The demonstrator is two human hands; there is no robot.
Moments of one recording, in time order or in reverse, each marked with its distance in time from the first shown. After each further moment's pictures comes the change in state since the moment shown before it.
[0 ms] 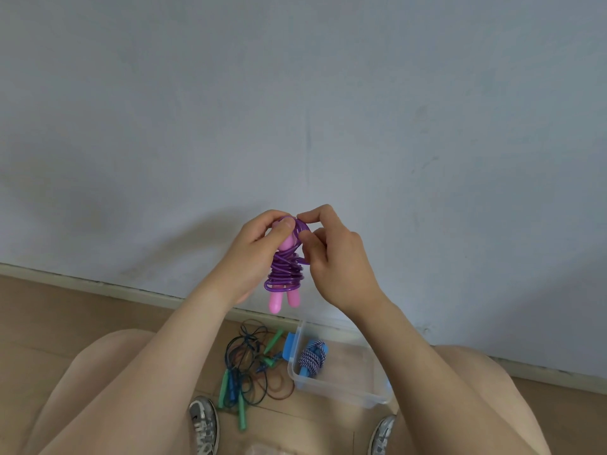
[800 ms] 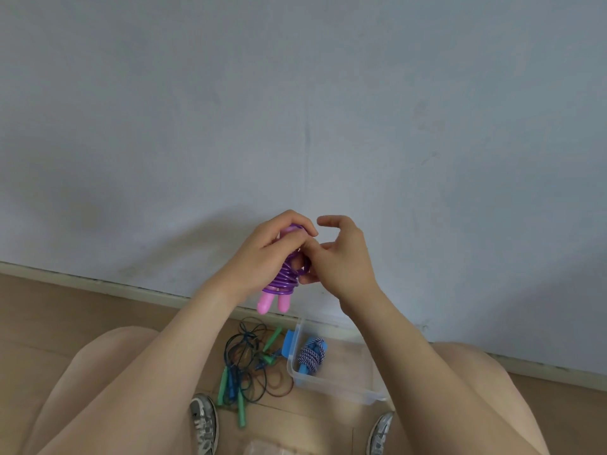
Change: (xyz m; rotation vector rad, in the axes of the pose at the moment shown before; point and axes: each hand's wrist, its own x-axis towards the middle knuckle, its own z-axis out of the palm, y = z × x) left_hand -0.007 0.011 0.007 0.173 -0.167 0.063; right_hand -0.001 -0.009 0.000 0.353 0.041 0.488
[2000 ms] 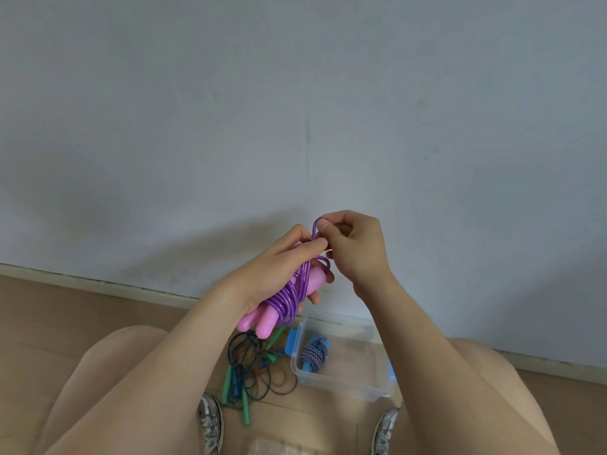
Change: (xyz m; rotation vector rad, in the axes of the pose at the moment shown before) left_hand -0.012 0.009 0.015 -0.141 -0.182 -0.384; right_hand 0.030 0.017 -0.015 -0.056 0.141 -0.118
